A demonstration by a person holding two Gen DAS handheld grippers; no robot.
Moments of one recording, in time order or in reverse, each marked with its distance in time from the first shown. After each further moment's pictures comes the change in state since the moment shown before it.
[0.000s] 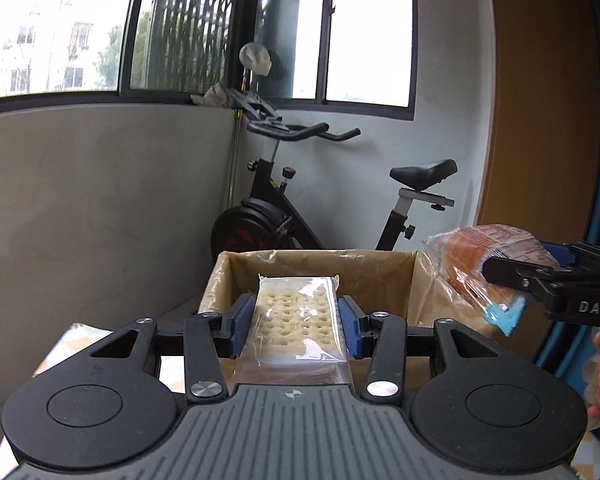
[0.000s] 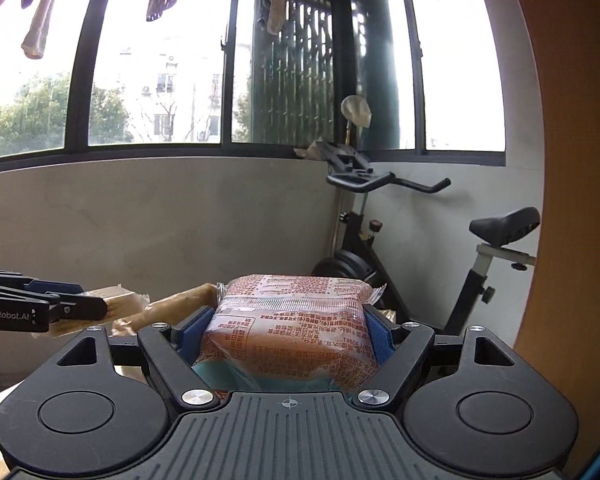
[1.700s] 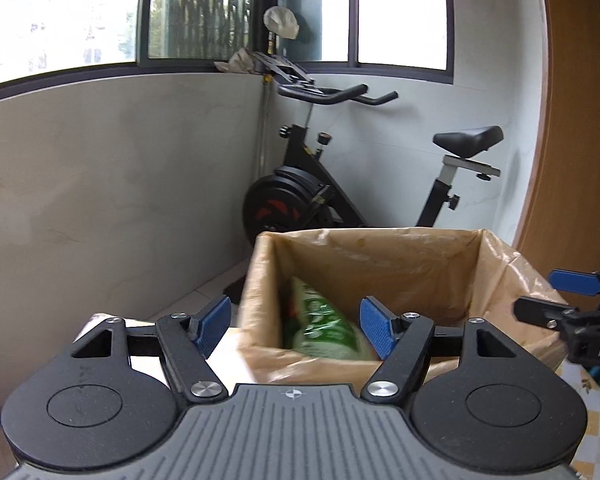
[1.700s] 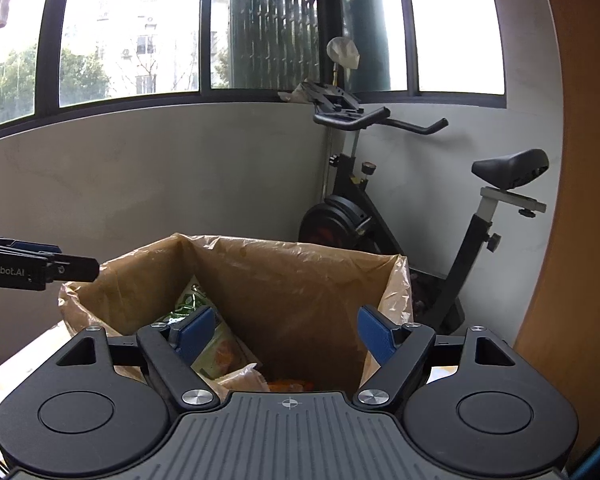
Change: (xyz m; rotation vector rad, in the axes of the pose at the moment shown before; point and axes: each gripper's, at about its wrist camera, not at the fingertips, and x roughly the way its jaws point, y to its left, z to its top) left arm 0.027 0.045 0.000 0.033 0.106 0.093; right arm 0.056 0.000 -0.036 0.048 0.155 0.010
